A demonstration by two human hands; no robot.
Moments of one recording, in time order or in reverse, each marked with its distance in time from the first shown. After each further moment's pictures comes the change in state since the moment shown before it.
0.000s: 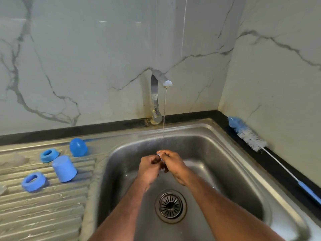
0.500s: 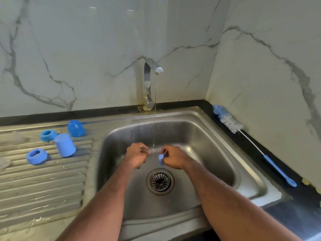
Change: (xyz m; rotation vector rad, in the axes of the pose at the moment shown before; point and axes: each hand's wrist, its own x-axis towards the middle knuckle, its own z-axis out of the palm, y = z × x) left_hand -0.038 0.009 -0.027 0.359 -0.003 -0.028; right_hand -0.068 0.000 -0.050 -0.822 -0.135 -0.023
